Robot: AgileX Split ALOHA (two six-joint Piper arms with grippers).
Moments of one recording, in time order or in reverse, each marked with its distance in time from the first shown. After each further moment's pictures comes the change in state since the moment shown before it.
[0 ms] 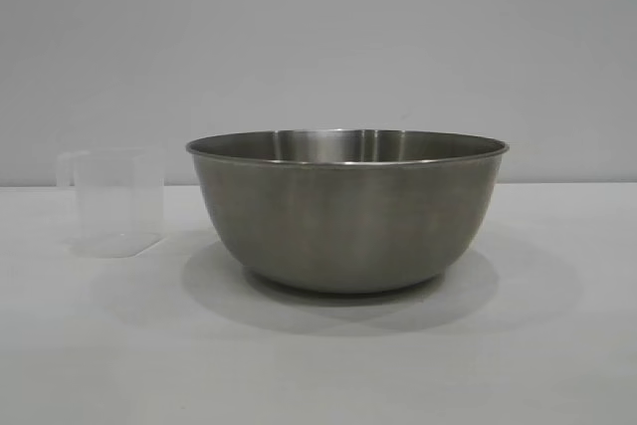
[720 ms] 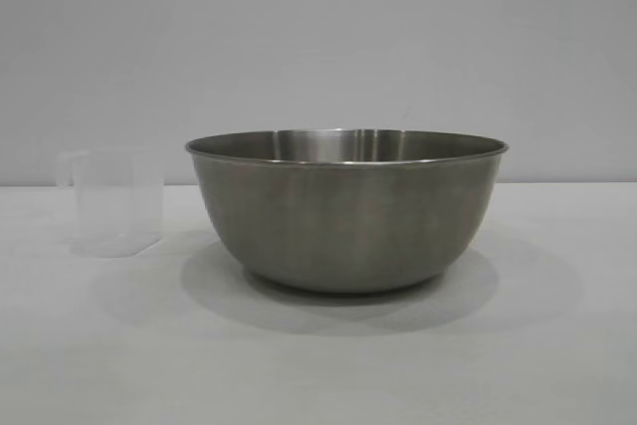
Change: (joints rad) left arm 0.000 0.000 0.002 0.006 -0.016 0.000; right arm 0.000 0.000 0.000 0.000 0.000 0.000
